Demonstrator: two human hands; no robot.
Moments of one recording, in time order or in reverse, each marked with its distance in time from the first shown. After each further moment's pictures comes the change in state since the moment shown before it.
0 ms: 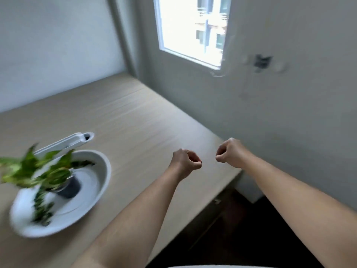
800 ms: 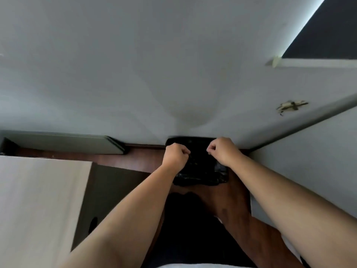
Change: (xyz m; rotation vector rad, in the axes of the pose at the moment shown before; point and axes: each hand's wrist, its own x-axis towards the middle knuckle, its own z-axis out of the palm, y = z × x) left_hand 0.080 0.093 0.451 0.477 -0.724 0.159; right_hand -0.070 0.443 -0.037 0.166 0.096 0.731
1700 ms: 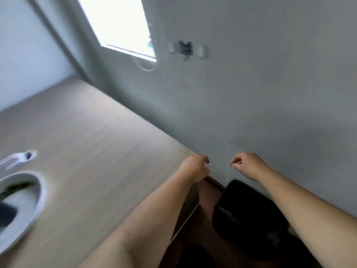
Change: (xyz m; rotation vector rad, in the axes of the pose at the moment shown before) left_hand -0.178 -0.053 -0.136 0.133 0.314 -0.130; right_hand -0.098 -0.178 -0.029 -0.241 -0.016 -0.529
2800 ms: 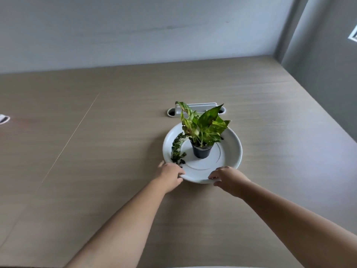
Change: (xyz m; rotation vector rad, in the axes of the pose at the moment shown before) left_hand -0.404 -0.507 -0.036 -0.081 0.269 -0.782; right_hand -0.106 -0.505 0.360 -0.583 -0.526 -1.041
